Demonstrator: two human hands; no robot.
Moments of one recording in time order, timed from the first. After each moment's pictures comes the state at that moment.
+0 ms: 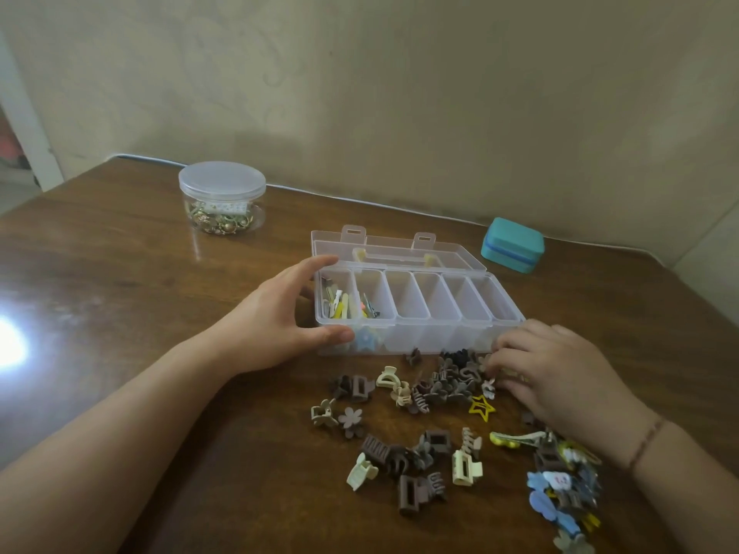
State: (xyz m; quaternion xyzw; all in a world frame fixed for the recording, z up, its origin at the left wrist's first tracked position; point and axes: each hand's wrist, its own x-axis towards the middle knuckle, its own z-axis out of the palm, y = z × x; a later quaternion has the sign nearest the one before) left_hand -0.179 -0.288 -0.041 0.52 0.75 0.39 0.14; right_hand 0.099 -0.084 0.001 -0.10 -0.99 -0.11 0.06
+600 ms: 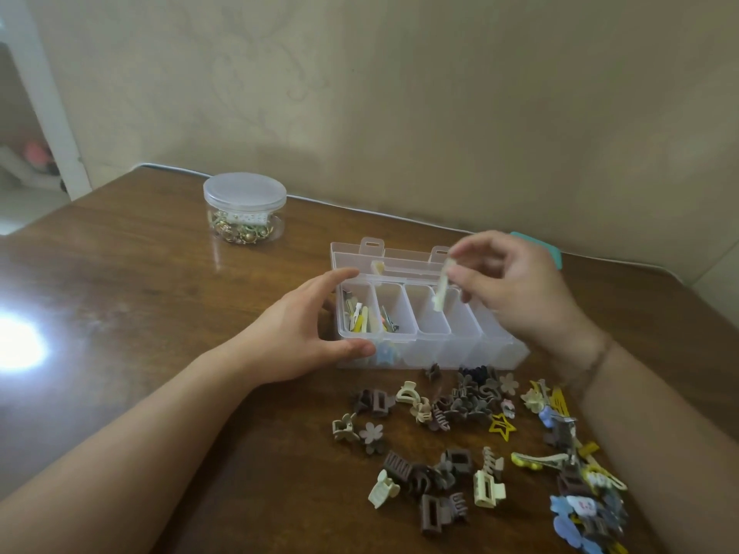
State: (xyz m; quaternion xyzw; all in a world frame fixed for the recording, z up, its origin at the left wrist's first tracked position) left_hand -0.180 -0.289 -0.040 0.53 0.74 0.39 0.14; right_hand -0.002 -0.105 0.046 -0.16 -0.85 0.41 0.30
